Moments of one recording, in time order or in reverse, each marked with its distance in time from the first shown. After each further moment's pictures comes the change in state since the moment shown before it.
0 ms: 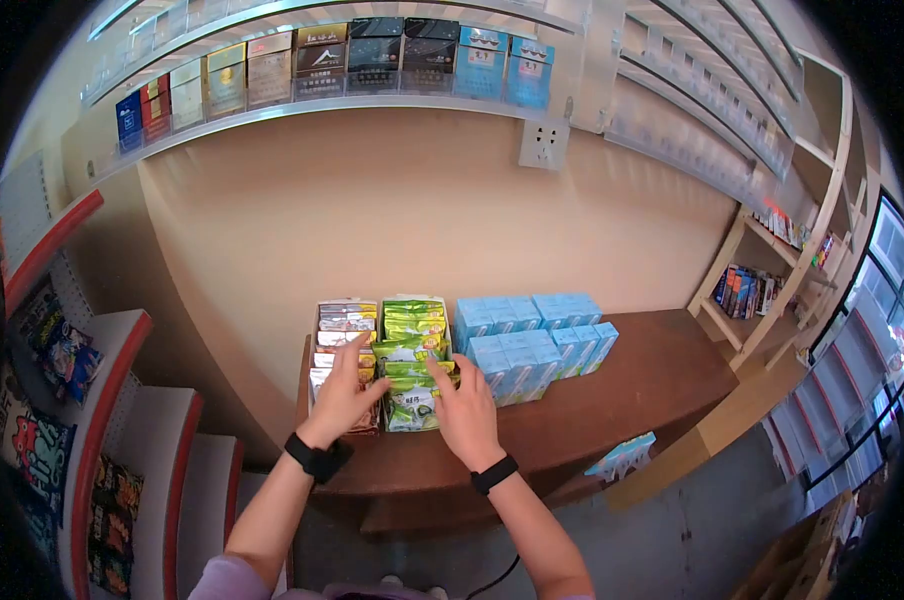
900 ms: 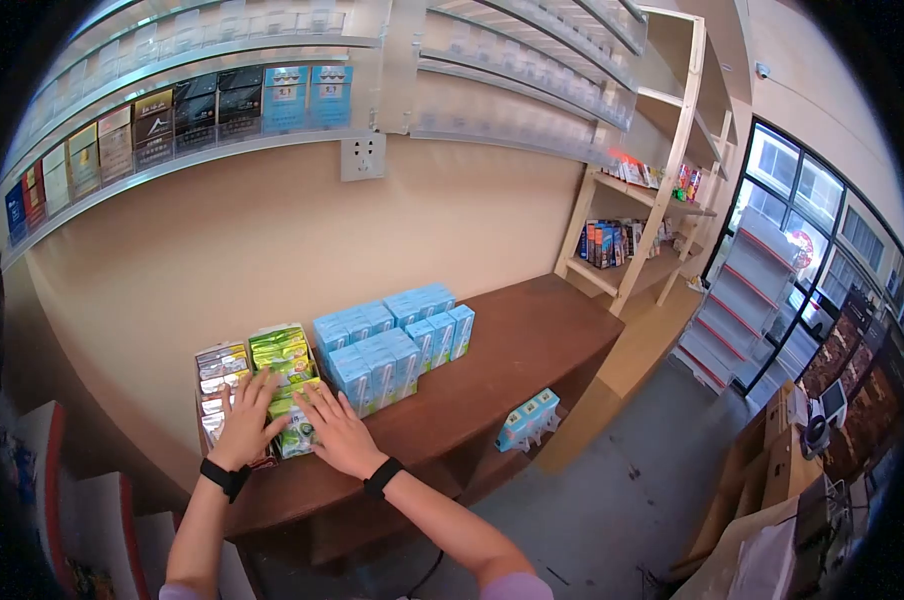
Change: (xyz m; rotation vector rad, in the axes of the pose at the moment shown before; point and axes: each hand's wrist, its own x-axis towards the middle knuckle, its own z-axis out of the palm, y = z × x) left_hand 0.010 -0.005 0.016 0.521 -0.141 0.268; right_hand -0.025 0.011 0.017 0.084 -0.207 -0.062
